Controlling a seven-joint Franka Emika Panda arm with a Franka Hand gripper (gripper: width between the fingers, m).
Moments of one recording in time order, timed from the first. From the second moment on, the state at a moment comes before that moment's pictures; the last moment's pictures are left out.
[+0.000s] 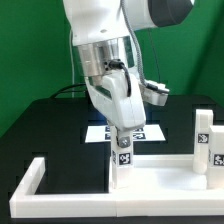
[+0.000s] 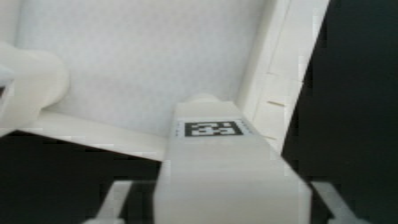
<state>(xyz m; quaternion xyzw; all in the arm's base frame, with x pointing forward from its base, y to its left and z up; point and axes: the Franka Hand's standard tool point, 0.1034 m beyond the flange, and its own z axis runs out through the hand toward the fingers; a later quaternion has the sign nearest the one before) 0.646 -0.066 0.108 -0.76 0.64 0.02 0.08</state>
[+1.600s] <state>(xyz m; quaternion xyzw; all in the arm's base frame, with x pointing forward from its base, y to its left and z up) 0.648 -0.063 0.103 -0.99 0.16 -0.02 0.04</state>
